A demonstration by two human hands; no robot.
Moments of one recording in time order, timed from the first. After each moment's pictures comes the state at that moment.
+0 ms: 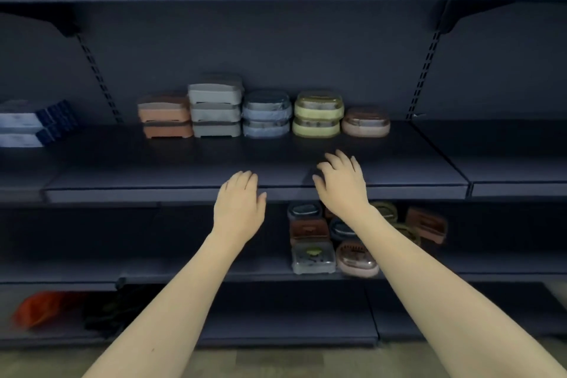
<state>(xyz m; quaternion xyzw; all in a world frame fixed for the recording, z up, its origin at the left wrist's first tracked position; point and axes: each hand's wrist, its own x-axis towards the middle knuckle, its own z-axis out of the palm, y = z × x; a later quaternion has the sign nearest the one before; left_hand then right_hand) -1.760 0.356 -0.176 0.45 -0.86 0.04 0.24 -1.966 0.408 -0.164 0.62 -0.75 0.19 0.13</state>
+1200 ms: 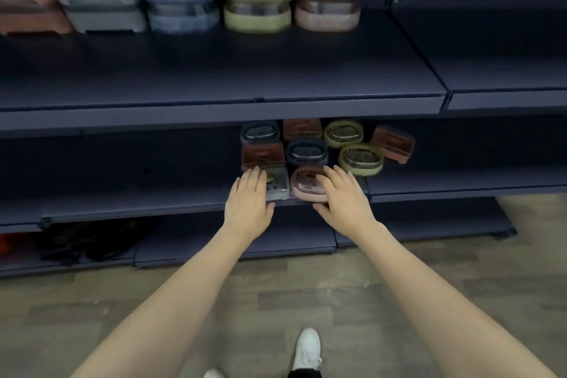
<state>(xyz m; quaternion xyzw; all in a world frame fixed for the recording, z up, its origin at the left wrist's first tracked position) -1.882 0.423 -0.337 0.43 -0.90 -0.10 0.02 -2.069 0.515 -0.338 0.64 -0.77 0.06 -0.04</state>
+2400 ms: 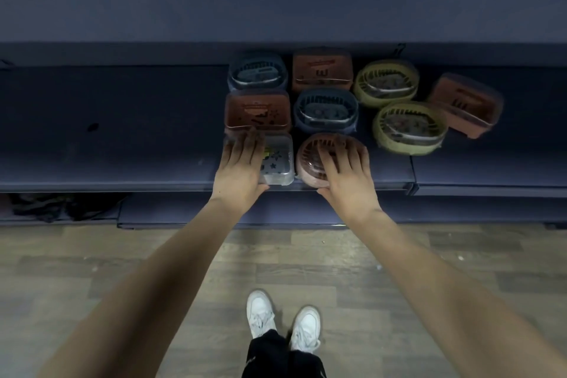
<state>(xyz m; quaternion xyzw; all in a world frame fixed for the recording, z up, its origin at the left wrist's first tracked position) -1.928 0.331 -0.494 0.43 -0.90 -0.05 -0.02 -2.121 0.429 -0.516 0.66 -0.75 0.03 0.03</state>
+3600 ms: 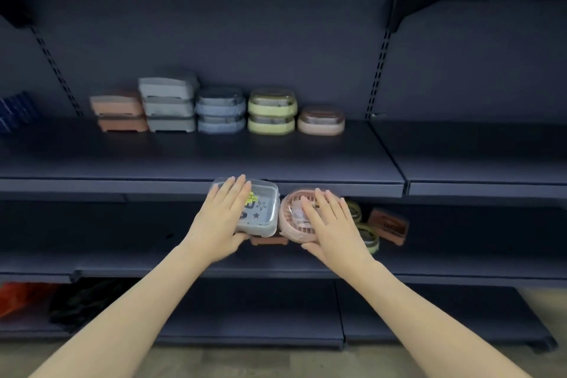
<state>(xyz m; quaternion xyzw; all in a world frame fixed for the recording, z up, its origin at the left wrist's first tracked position) -1.837 0.425 -0.179 0.37 -0.92 0.08 0.09 -2.057 0.528 -0.215 0.70 -0.69 0.11 0.14</state>
